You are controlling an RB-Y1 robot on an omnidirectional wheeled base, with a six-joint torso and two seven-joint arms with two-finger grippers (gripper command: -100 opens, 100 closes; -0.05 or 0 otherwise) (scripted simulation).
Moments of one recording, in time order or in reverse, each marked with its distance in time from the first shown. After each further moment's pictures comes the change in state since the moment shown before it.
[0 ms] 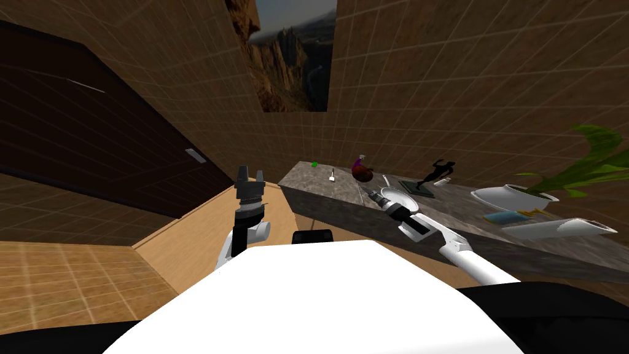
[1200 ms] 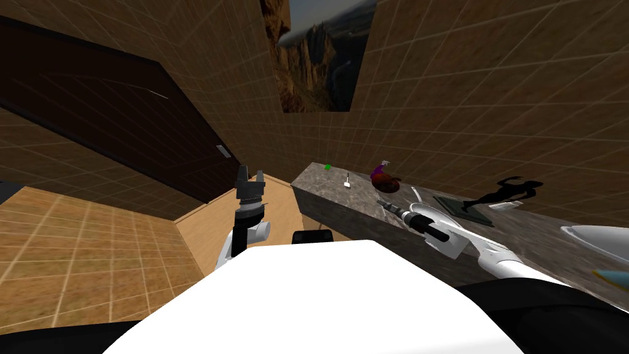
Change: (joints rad) left arm 0.000 0.000 0.000 0.000 0.000 0.000 0.000; right arm 0.121 -0.215 0.066 0.142 -0.008 0.274 0.023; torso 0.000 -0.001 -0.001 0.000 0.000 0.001
